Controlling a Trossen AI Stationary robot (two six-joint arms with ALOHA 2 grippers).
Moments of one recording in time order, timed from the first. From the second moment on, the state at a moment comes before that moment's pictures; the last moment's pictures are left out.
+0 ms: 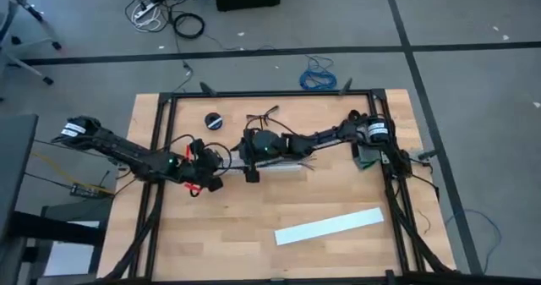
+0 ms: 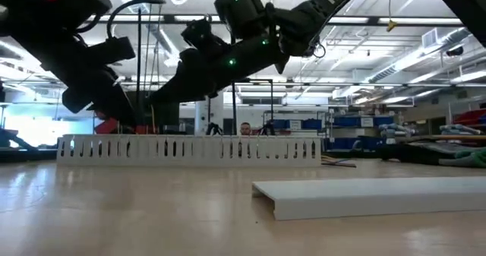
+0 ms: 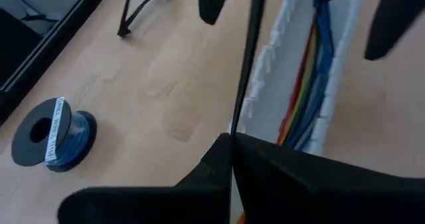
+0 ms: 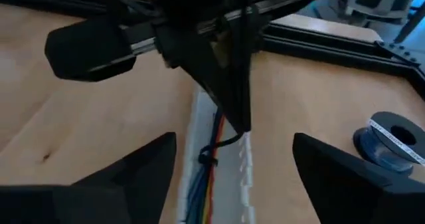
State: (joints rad) left arm -0.25 1.11 0.42 -0.28 -0.69 -0.42; right arm -0.08 2.14 1.42 0.37 -0.08 -0.19
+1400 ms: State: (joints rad) left arm -0.22 1.11 0.42 -0.19 -0.63 -0.39; right arm -0.07 2.35 1.51 0.49 -0.10 -0.13
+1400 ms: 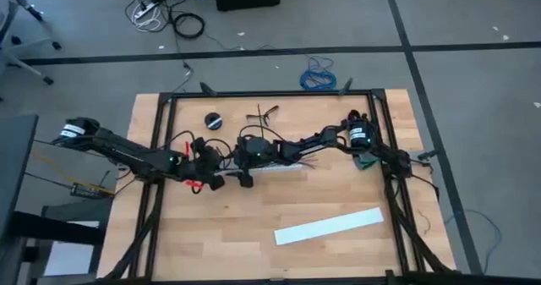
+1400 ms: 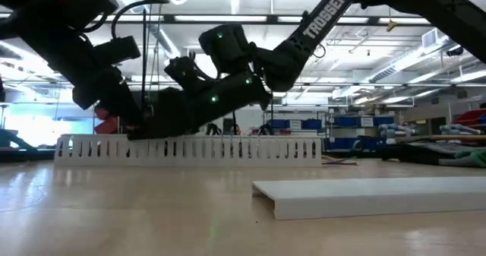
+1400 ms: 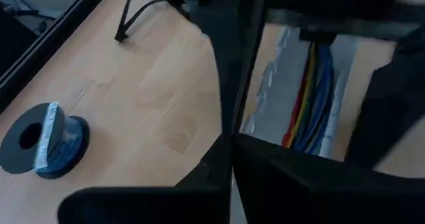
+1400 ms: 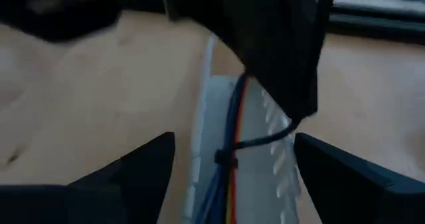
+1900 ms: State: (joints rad) left arm -0.21 1.11 0.42 -0.24 -0.63 -0.38; right arm -0.07 2.35 1.51 0.46 -0.09 -0.13
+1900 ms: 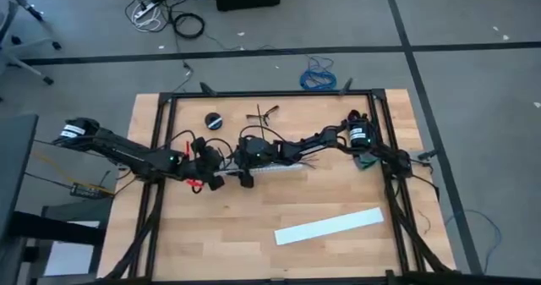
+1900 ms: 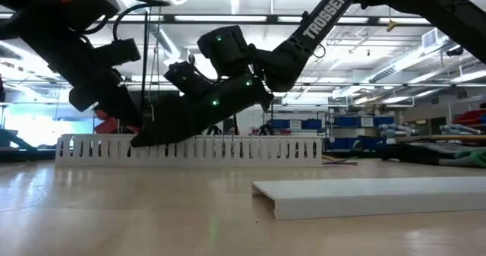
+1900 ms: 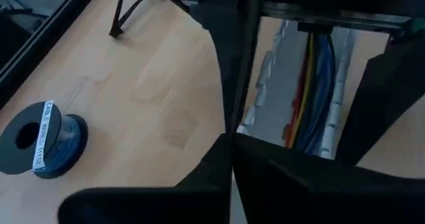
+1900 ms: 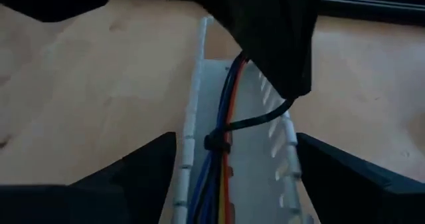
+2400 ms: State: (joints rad) left arm -0.21 1.11 0.42 -0.23 -0.62 -0.38; right arm -0.06 2.35 1.51 0.46 -0.09 -0.13
